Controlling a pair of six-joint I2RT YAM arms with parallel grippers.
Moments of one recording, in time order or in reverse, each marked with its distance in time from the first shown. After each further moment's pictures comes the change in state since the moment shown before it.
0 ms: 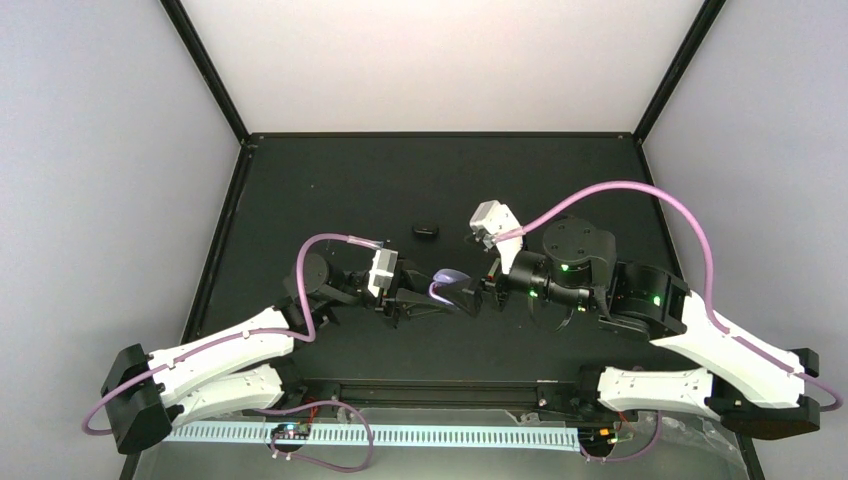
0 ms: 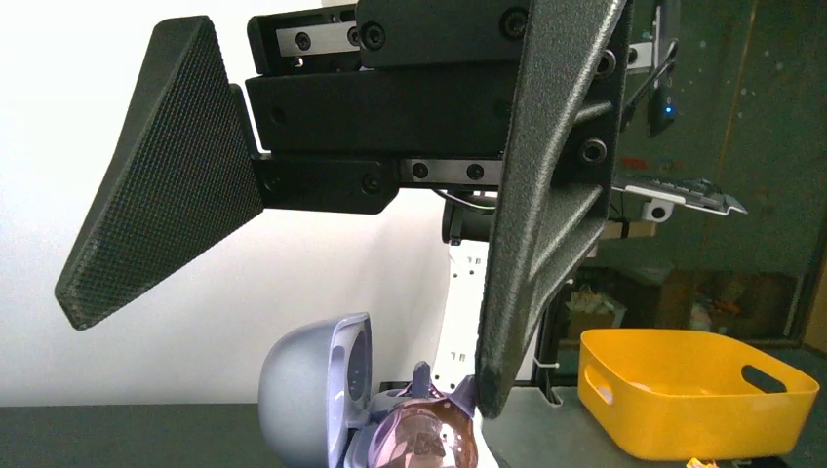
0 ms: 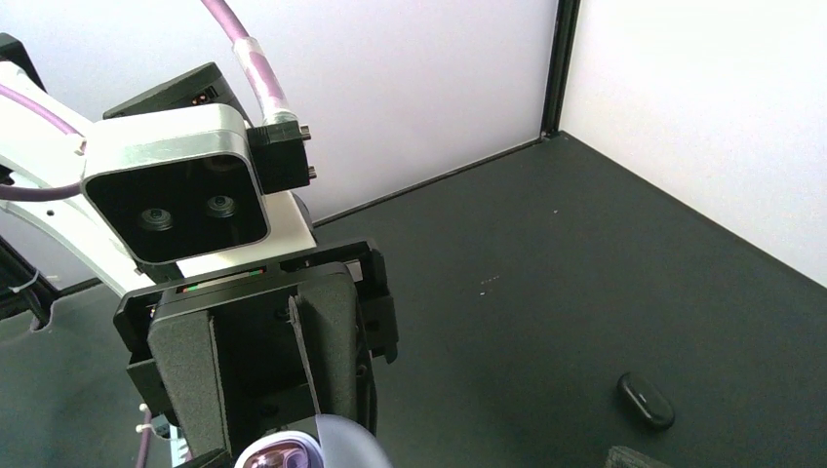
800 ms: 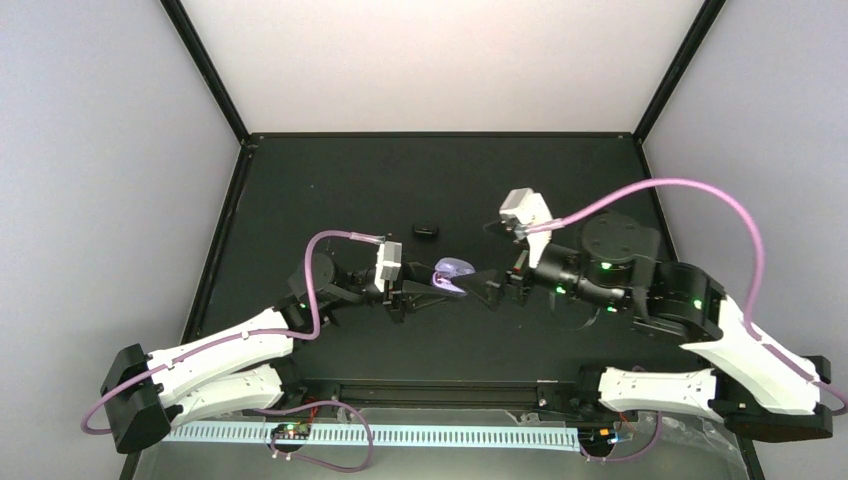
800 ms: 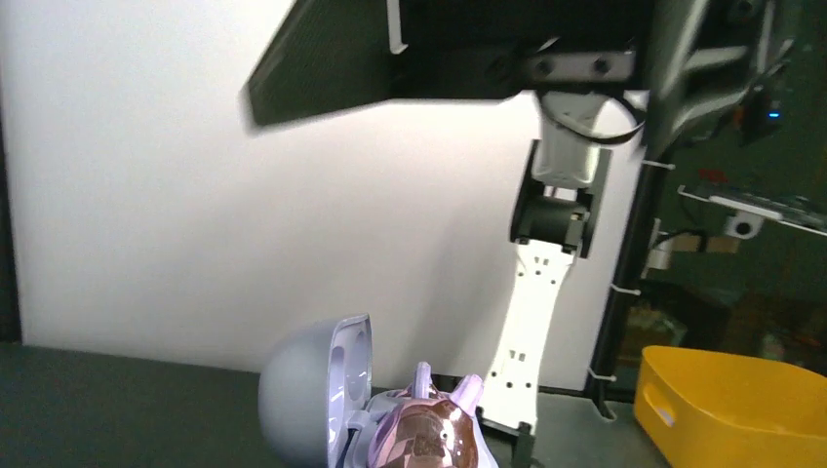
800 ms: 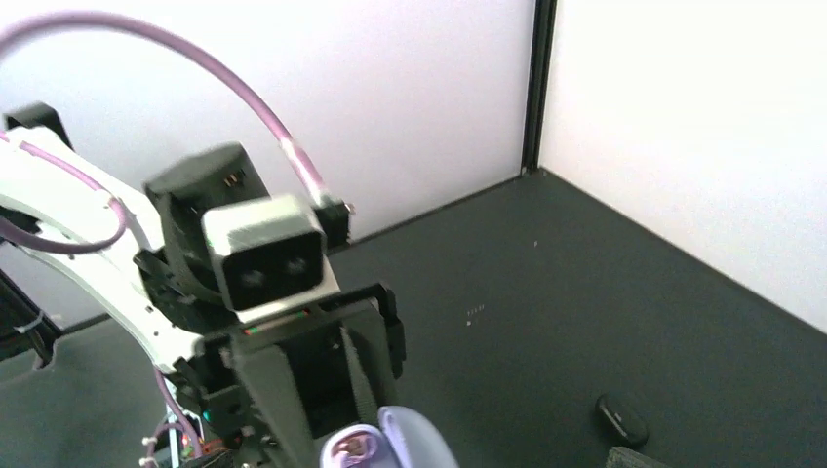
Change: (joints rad) left arm -0.011 -0.005 0.000 -0.065 -0.130 0.020; right arm 0.004 -0.016 0.084 -0.055 0.036 0.010
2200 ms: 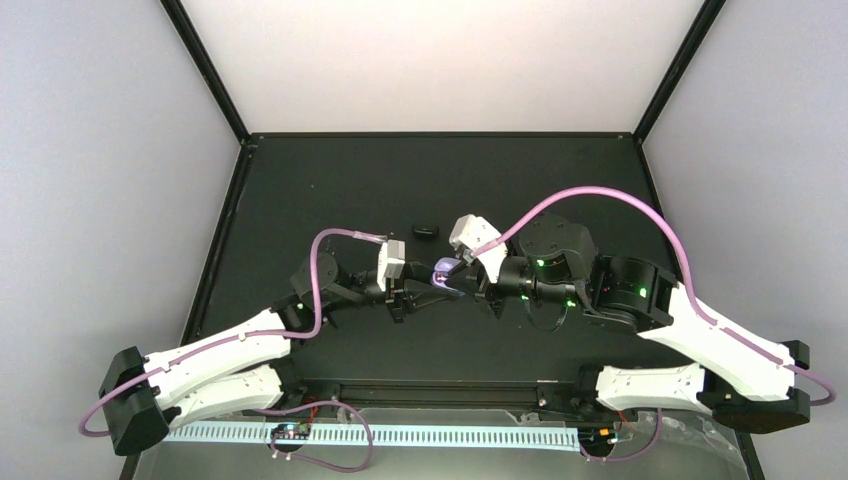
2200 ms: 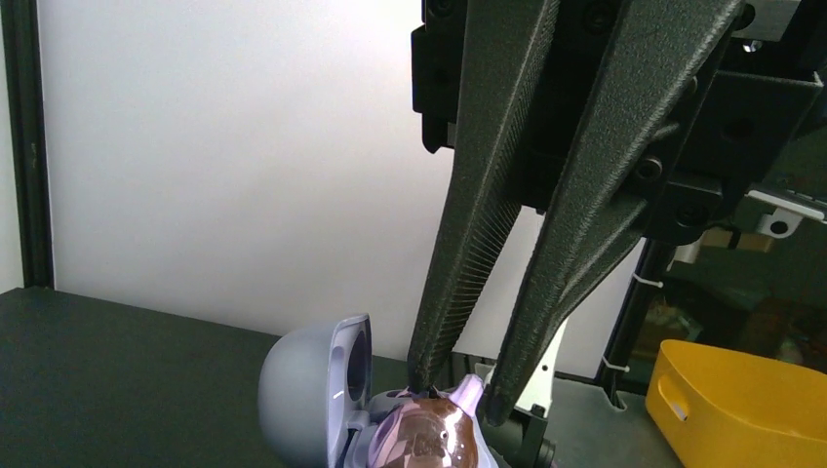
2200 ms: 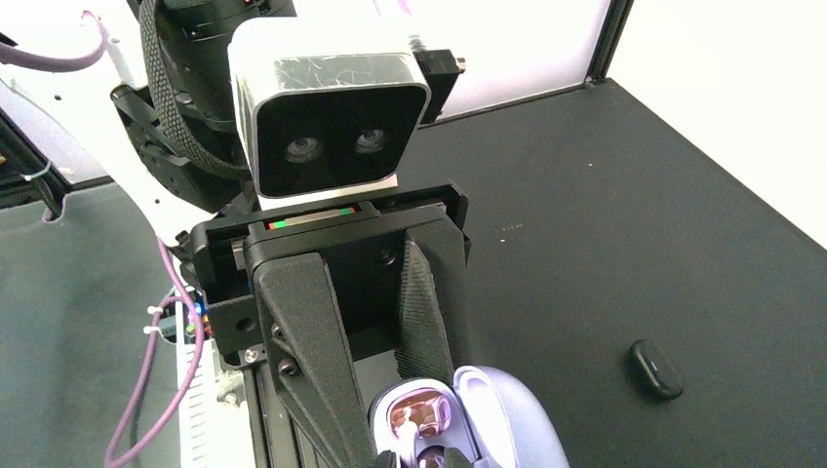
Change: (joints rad) left arm 0.000 -0.019 0.000 -0.103 -0.070 -0.009; right arm 0.000 0.086 -0.029 -0.075 -0.117 -0.106
